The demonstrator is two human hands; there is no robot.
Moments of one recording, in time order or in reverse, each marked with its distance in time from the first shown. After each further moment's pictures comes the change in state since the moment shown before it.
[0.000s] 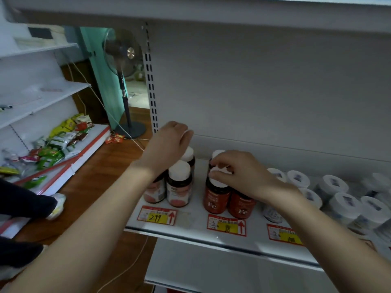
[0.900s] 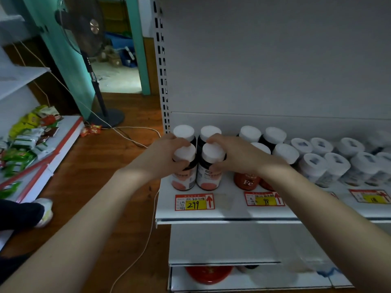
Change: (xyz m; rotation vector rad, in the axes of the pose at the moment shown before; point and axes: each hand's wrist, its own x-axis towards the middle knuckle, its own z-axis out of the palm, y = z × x) left_hand -0.041 -0.105 -0.014 -0.106 -0.430 0.089; right_hand 0.057 -0.048 0.072 -0.008 -0.167 0.292
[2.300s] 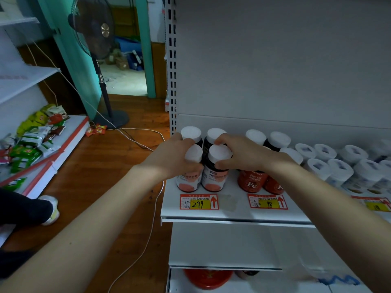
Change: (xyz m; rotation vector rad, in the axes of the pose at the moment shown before) left_hand -0.003 0.011 0.000 0.093 -0.050 -0.071; right_hand 0.007 -0.002 -0.006 -0.052 -0.058 0.048
